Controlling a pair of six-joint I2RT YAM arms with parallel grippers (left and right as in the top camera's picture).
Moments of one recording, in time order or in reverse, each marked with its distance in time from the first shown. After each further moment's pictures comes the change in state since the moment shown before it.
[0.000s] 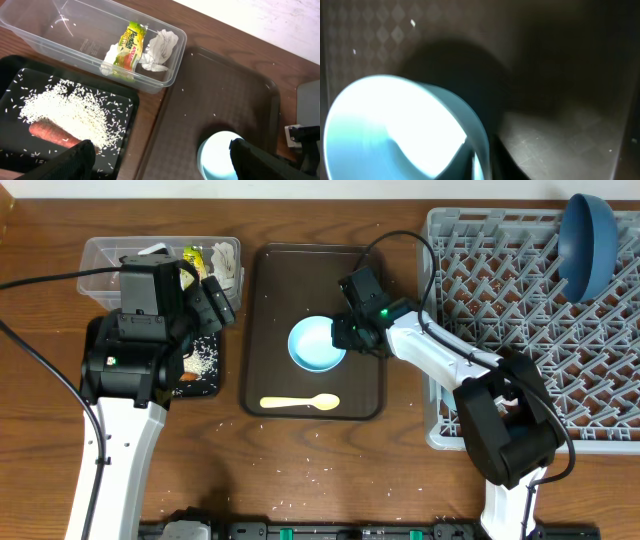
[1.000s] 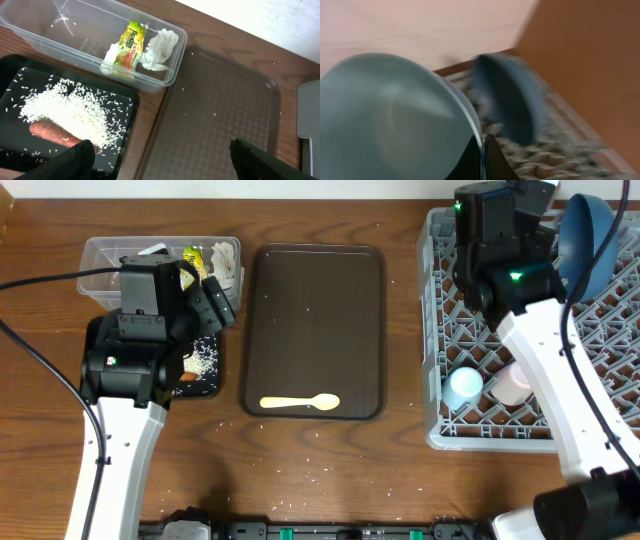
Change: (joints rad) left arm 0.000 0.000 0.000 -0.003 0.000 0.000; right arm -0.258 -0.372 0.239 -0.218 1.085 -0.256
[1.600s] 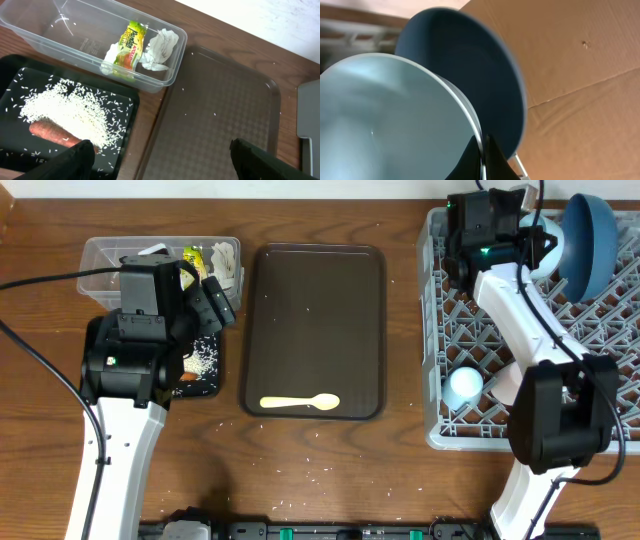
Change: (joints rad) left arm 0.000 0.000 0.000 0.000 0.000 0.000; right arm -0.108 0.346 -0.004 0.218 0.327 -0.417
